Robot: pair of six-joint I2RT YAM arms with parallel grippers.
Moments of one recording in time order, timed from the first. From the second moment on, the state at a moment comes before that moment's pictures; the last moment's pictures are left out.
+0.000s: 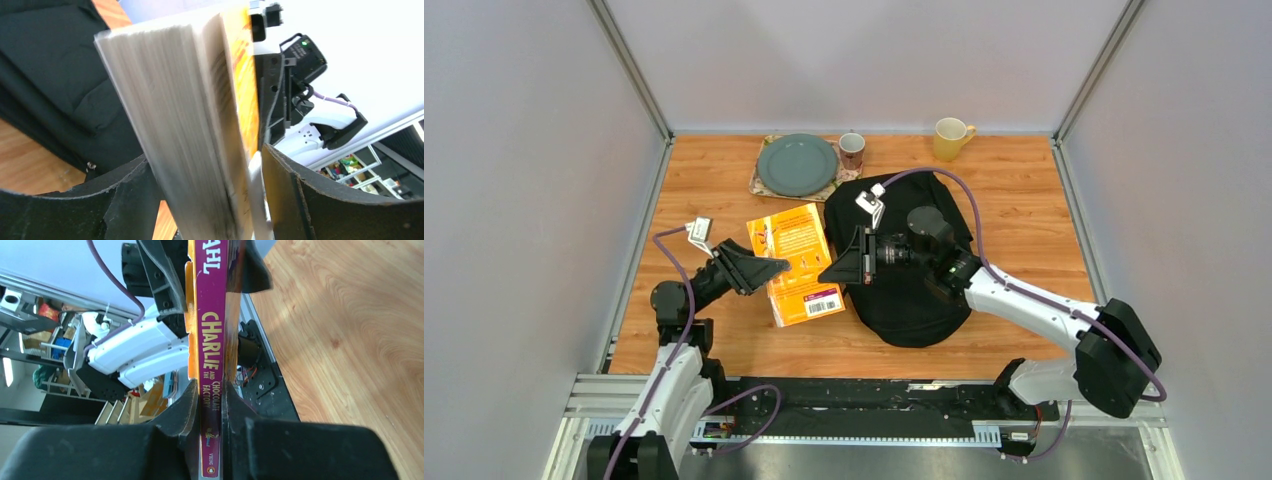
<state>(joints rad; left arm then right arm) 0.01 0.68 0.16 0.89 0.95 -1.27 0.81 1.32 0.85 0.37 -0.69 0.97</state>
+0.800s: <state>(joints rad) -0.03 0.59 0.18 0.68 0.90 -1.22 0.83 1.29 0.98 -0.05 -0.57 0.82</state>
